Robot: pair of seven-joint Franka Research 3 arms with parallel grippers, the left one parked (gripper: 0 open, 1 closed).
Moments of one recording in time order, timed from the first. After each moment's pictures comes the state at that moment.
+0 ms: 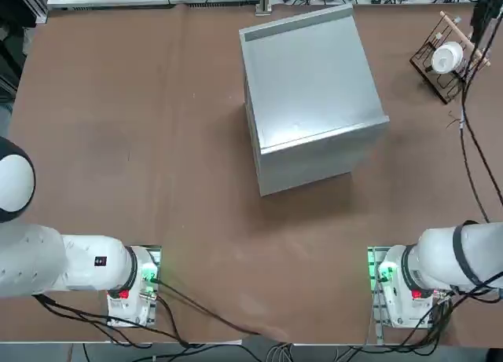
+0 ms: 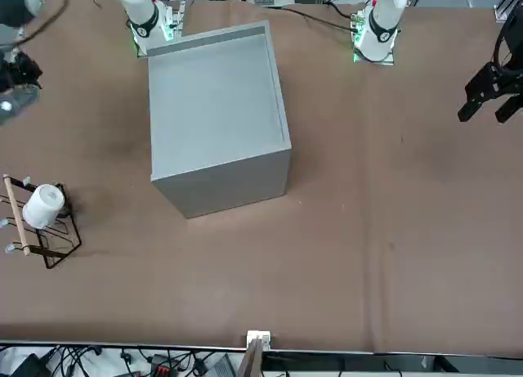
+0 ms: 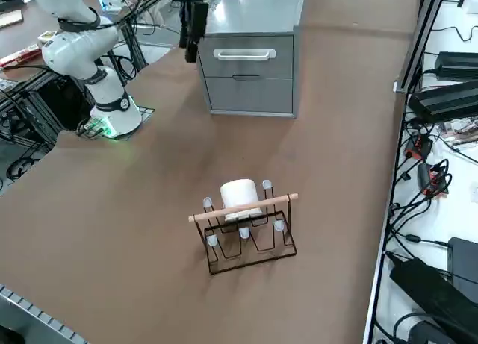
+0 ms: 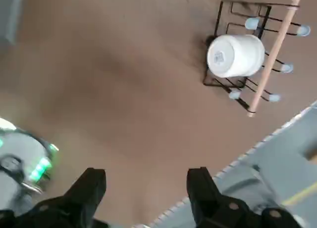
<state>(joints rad) -0.13 -0.01 0.08 -1.62 -0.26 1.42 -0.67</state>
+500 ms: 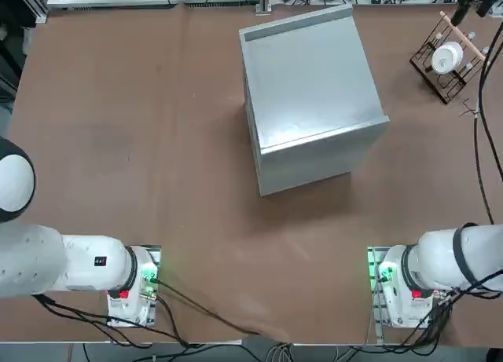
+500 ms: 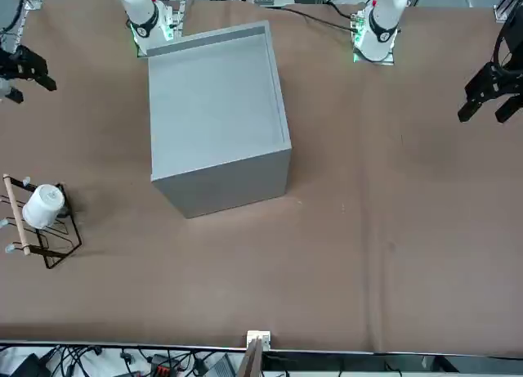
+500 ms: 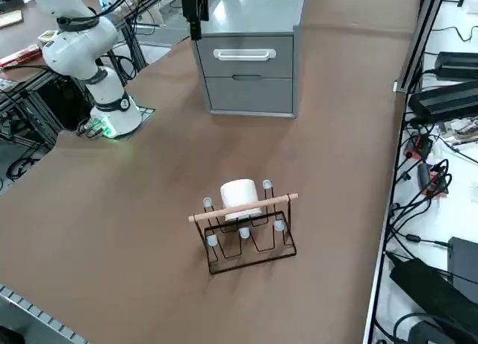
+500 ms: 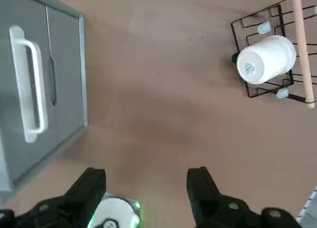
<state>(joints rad) -0.05 -0.05 -0.02 -1.60 -0.03 1.42 -0.31</state>
